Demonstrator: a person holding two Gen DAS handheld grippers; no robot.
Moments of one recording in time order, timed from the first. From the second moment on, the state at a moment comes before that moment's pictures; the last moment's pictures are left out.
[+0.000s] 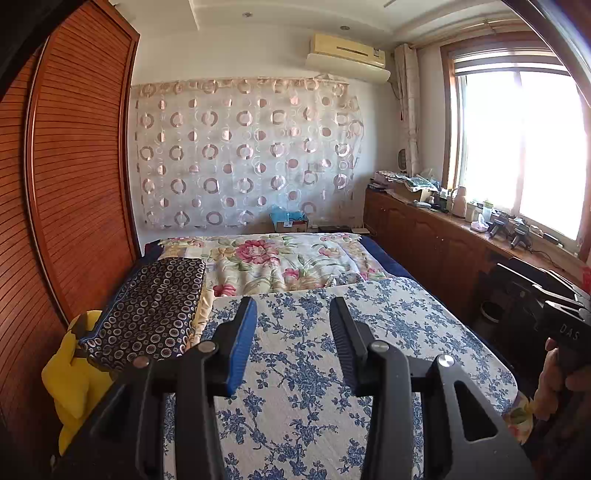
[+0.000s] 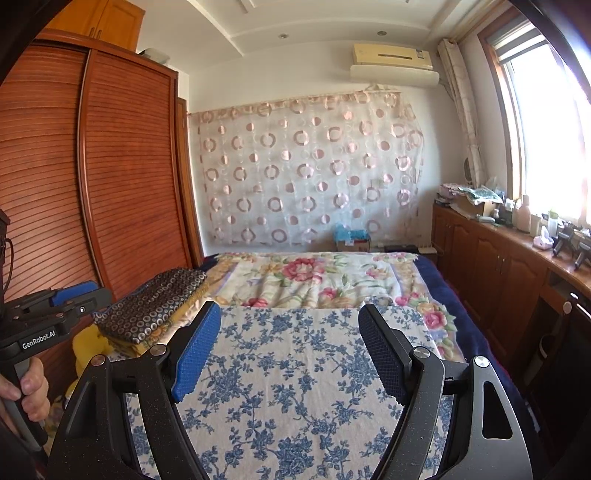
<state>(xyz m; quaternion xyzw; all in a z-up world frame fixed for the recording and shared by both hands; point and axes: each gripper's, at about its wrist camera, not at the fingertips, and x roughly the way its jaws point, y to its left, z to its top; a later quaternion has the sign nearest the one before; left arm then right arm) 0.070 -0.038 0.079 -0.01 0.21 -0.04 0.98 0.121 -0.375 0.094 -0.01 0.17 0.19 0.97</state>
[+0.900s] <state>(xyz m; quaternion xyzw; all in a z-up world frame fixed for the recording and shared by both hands) 0.068 -0.039 0.078 -0.01 0.21 -0.04 0.98 0.121 -0.375 0.092 -0.01 0.17 0.19 0.97</state>
